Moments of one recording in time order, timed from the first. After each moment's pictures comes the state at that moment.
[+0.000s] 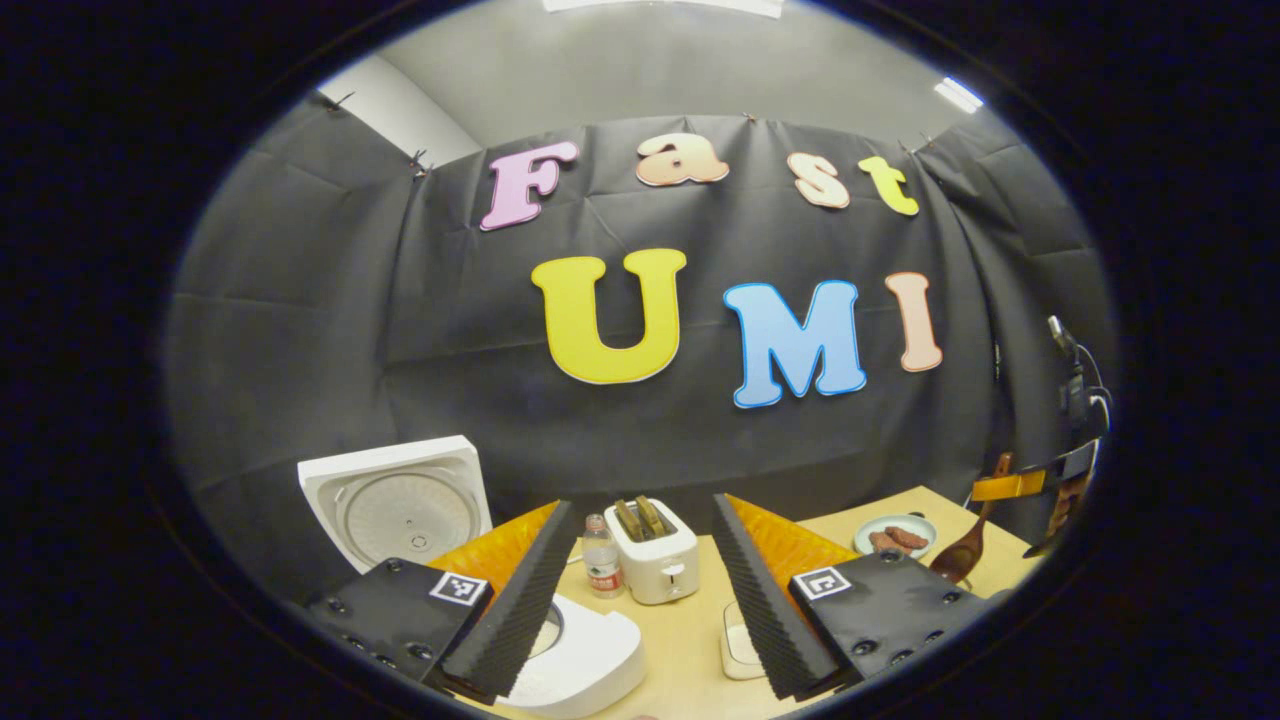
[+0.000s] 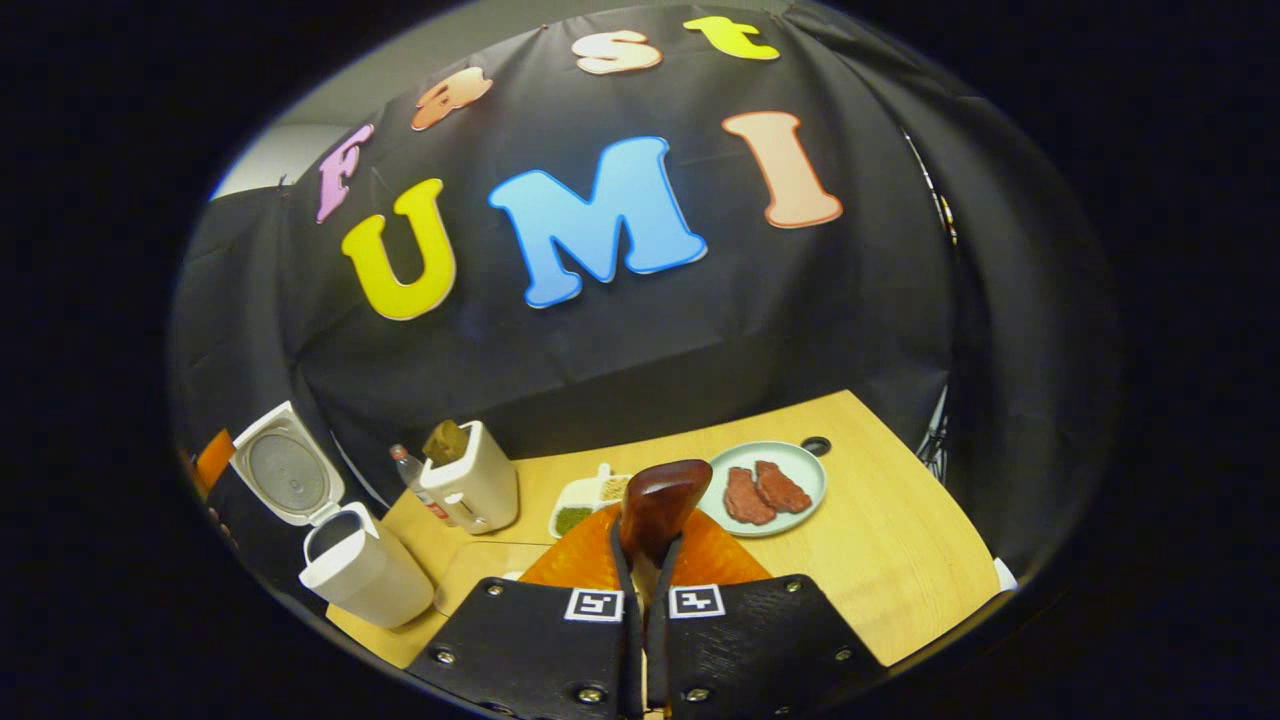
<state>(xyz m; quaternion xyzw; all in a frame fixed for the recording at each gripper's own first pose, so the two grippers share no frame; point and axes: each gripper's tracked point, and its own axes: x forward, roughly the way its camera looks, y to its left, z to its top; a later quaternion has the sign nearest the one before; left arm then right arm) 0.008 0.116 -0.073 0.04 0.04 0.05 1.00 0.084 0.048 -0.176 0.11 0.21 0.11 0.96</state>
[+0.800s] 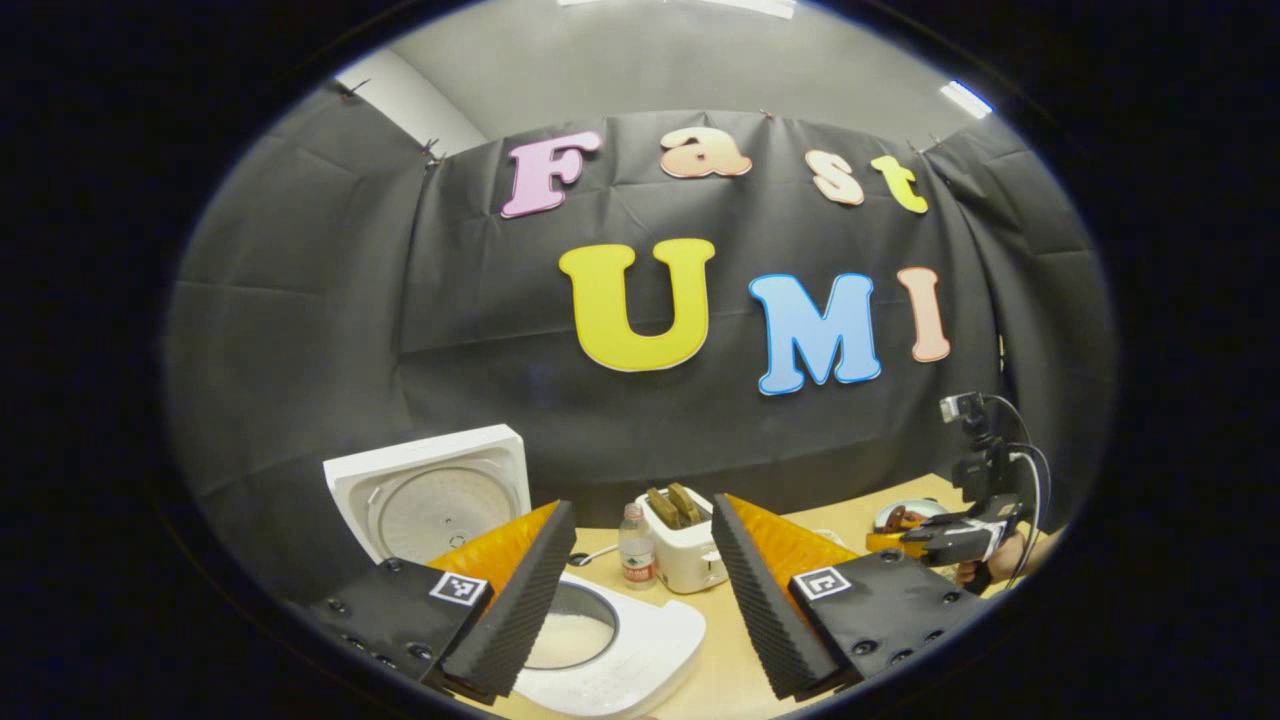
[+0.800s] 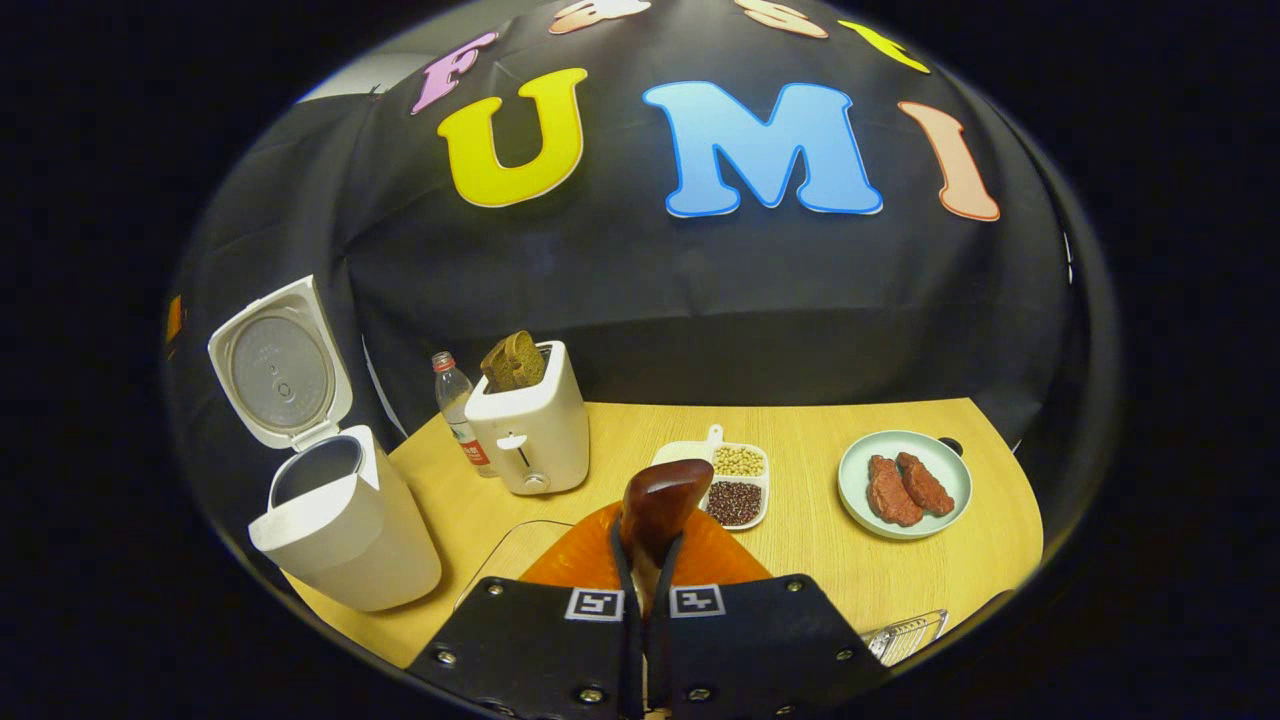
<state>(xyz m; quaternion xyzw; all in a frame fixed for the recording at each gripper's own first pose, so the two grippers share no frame) -0.004 0.189 -0.081 0.04 0.06 0.05 1.00 0.129 0.200 -0.301 -0.01 0.25 0.17 0.95</state>
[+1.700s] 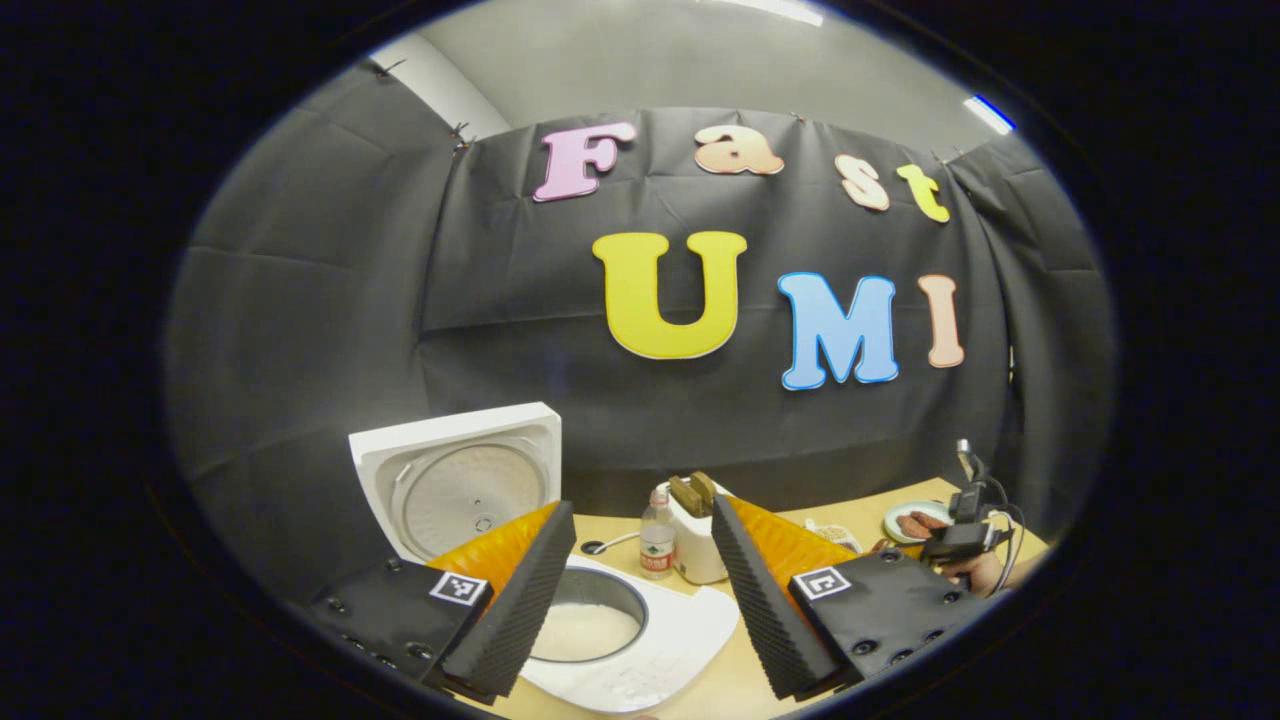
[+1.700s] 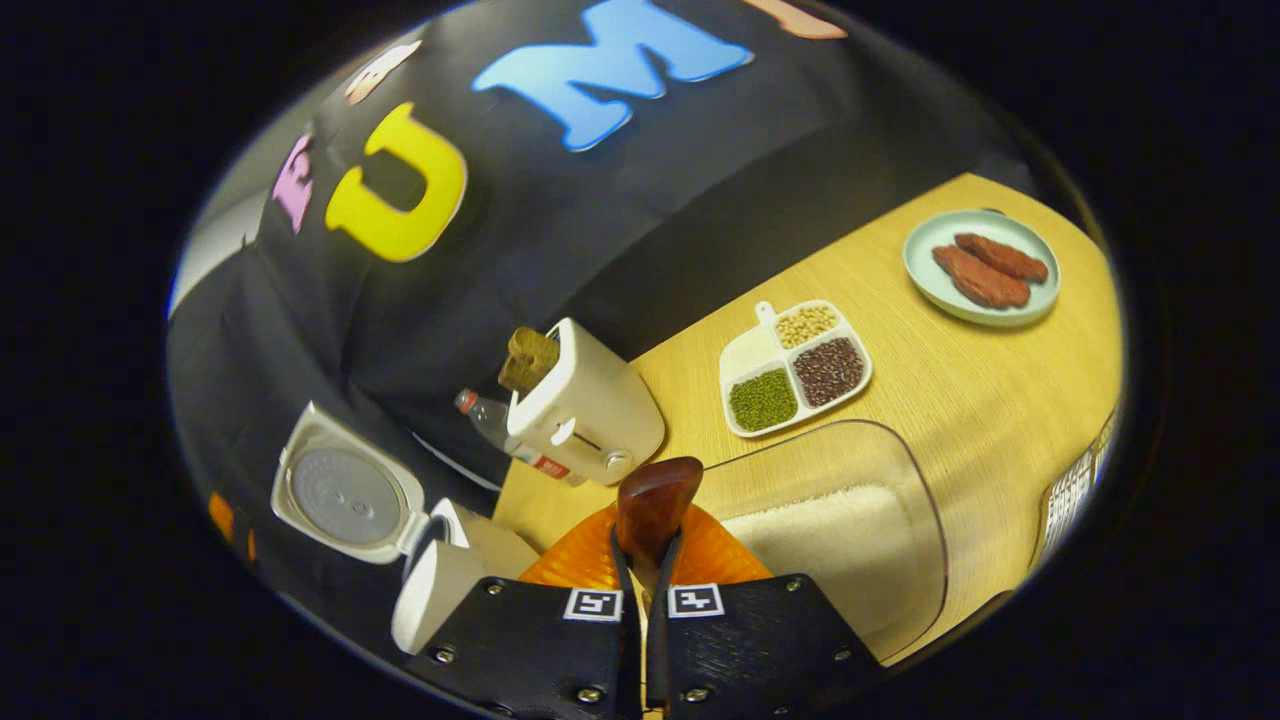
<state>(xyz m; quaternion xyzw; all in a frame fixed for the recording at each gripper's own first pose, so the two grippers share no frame) -0.019 0.236 -0.091 0.02 0.06 0.06 1.00 0.113 0.237 -0.332 0.36 0.33 0.16 0.86</state>
